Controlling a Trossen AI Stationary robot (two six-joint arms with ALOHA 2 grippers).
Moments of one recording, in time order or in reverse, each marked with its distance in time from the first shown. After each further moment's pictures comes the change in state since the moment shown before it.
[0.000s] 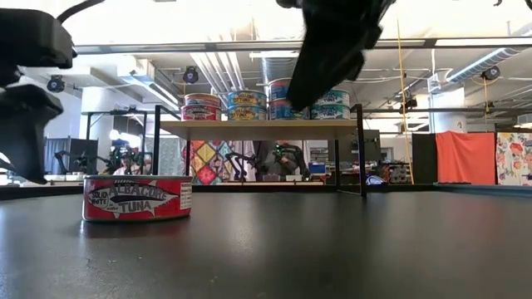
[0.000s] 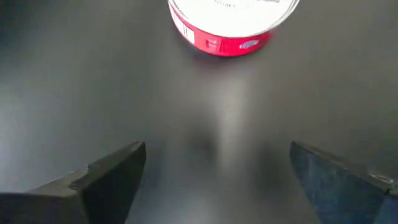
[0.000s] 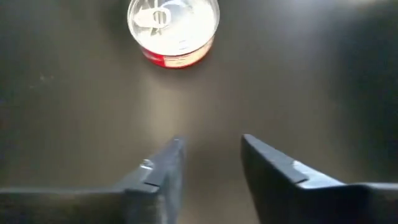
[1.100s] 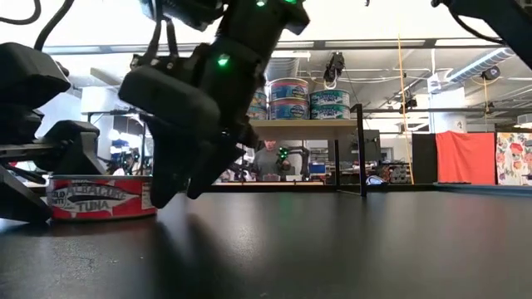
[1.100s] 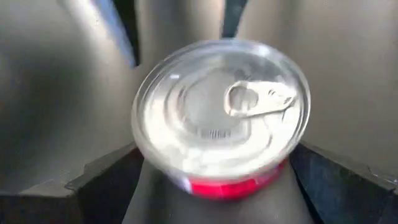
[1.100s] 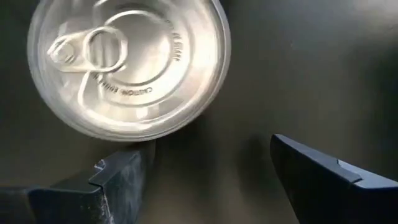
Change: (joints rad) left arm 0.008 0.186 -0.400 1.013 -0.309 0.536; right arm -0.149 0.562 0.603 -0.119 -0.103 -0.156
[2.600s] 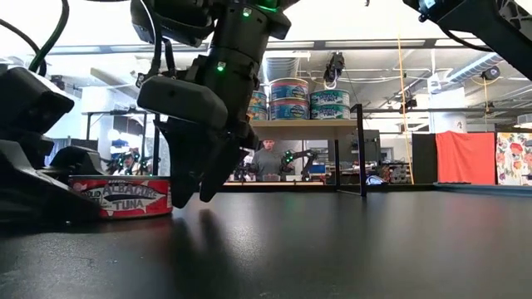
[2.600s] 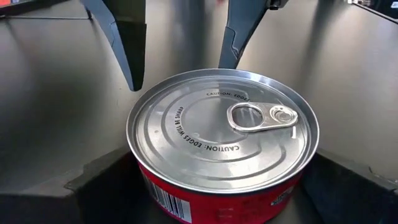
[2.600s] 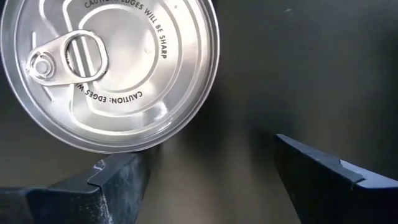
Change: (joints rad) left arm 0.028 0.467 -0.046 0.896 -0.220 0.073; right arm -0.053 0.085 0.175 -0.199 -0.133 -0.041
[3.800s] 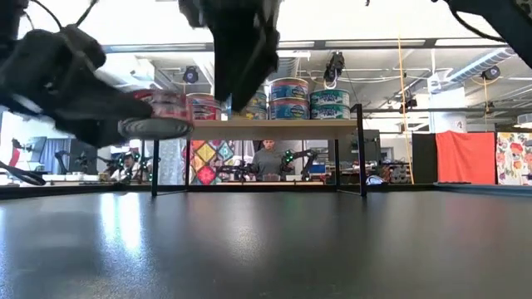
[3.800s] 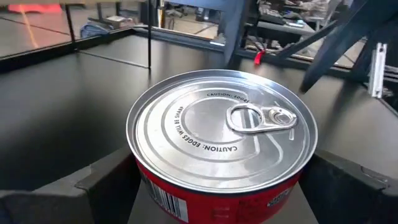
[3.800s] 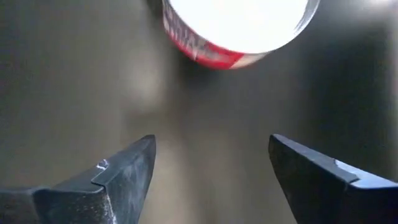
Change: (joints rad) left arm 0.149 -0.585 -0.134 -0.277 0.073 -0.014; right arm 0.001 -0.147 0.152 -0.361 0.078 -0.047
